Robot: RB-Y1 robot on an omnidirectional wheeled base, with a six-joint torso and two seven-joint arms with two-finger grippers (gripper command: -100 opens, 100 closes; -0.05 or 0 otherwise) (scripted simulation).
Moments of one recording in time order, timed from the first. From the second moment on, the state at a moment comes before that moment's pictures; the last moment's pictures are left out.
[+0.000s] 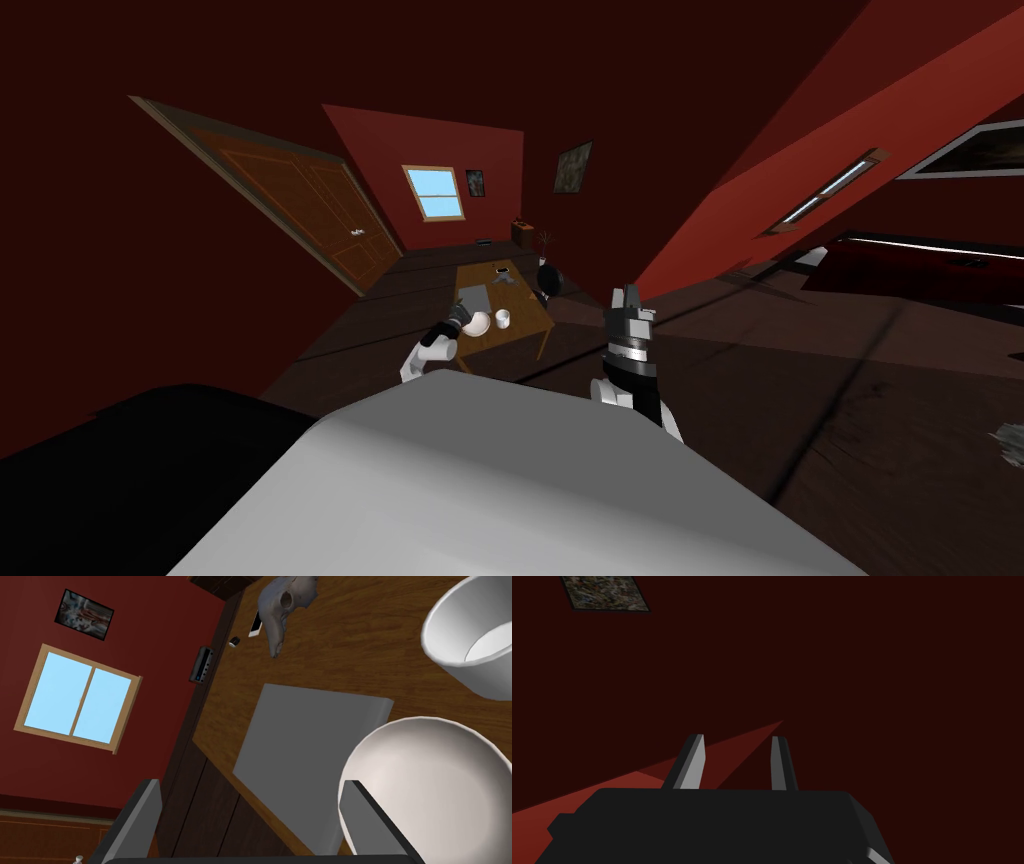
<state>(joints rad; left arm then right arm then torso) 0.27 0.16 0.08 -1.85 0.27 0.31 0.37 0.50 0.01 0.07 -2.26 0.12 -0.47 -0.06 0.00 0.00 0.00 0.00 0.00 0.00</state>
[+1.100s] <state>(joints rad) 0.16 0.17 0.09 -1.67 0.33 0.57 0.46 0.50 0.01 0.07 -2.26 0.12 -0.47 -0.06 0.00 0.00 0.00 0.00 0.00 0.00</state>
